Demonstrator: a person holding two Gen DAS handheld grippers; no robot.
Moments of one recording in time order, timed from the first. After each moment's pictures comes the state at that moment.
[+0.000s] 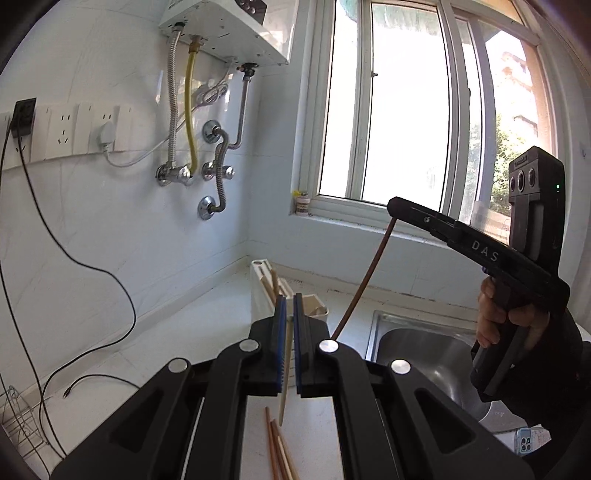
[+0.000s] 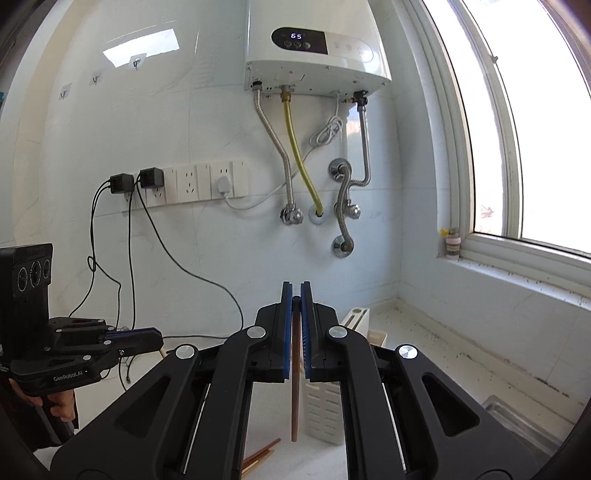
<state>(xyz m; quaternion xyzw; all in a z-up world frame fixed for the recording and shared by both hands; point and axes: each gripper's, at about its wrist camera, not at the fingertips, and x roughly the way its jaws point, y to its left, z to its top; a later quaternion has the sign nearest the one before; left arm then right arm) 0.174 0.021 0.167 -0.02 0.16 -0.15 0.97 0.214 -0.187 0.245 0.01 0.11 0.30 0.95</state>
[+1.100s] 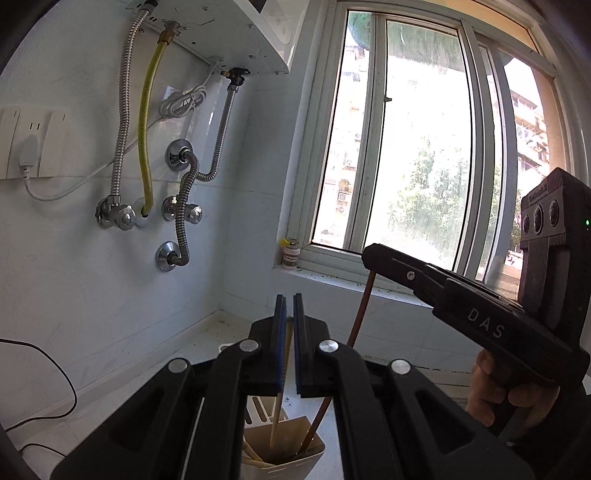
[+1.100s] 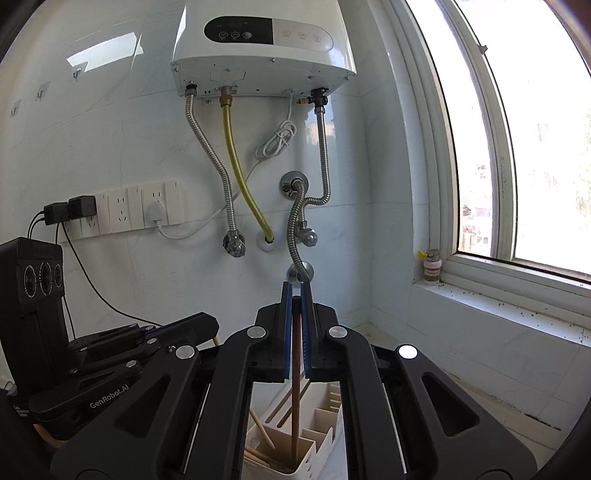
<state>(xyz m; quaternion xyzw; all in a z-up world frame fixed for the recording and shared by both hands) 0.325 -0.012 0.186 -0.06 0.12 -0.18 0.98 0.336 -0.189 0.261 0.01 0.12 0.25 0.96</state>
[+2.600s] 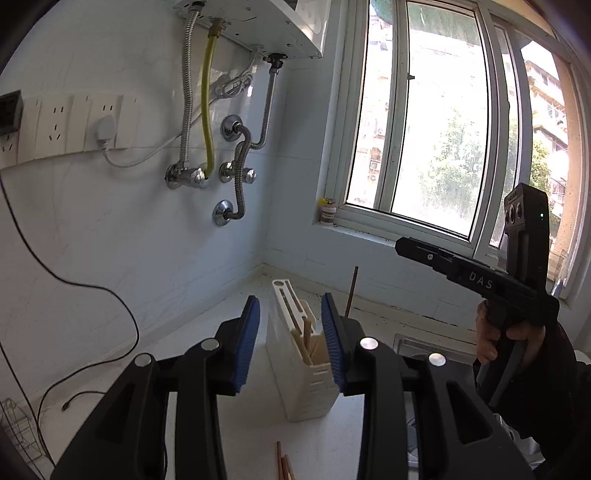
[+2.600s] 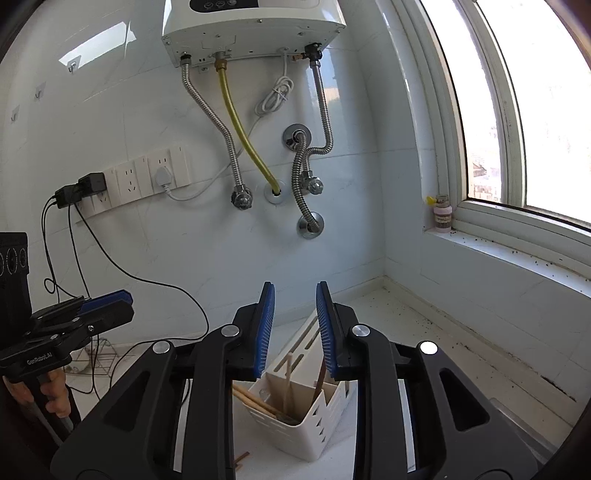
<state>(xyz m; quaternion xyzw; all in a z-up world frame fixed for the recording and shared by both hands) 0.229 0.037 0.177 -0.05 0.20 -0.11 0.97 0.319 -0.206 0.229 0.04 0.20 0.29 0.94</state>
